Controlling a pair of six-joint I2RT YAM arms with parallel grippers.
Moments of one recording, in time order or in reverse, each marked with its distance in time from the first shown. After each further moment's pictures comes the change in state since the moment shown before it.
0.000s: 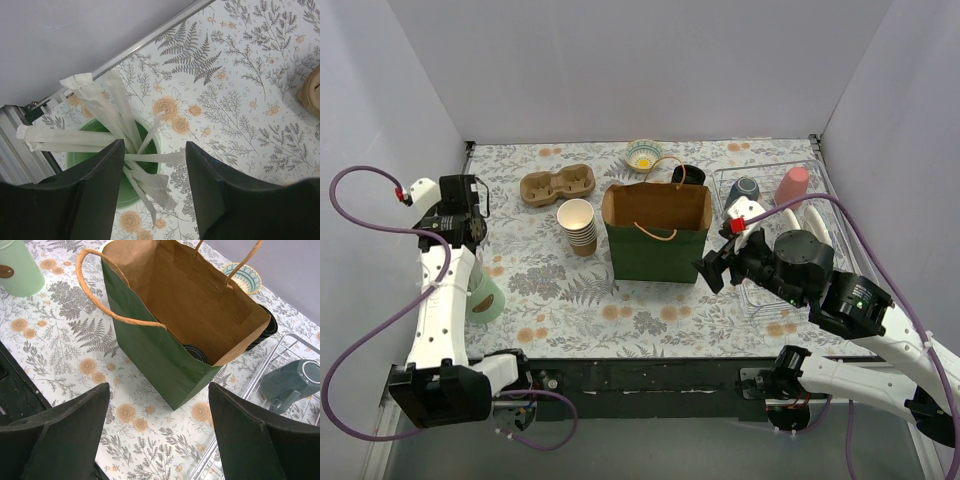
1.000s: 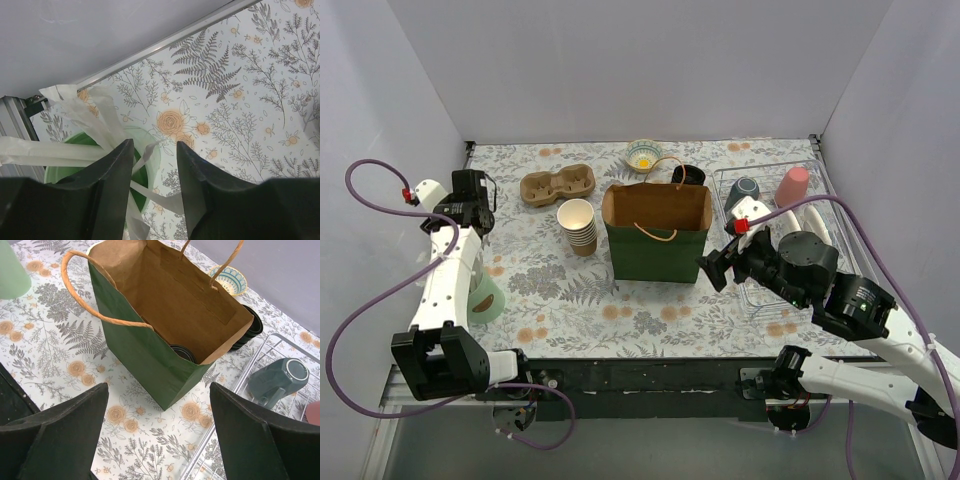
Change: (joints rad) left arm 0.000 0.150 -0.023 0.057 -0.112 -0.114; right arm 0.000 -0.018 -0.002 0.002 0.042 -0.027
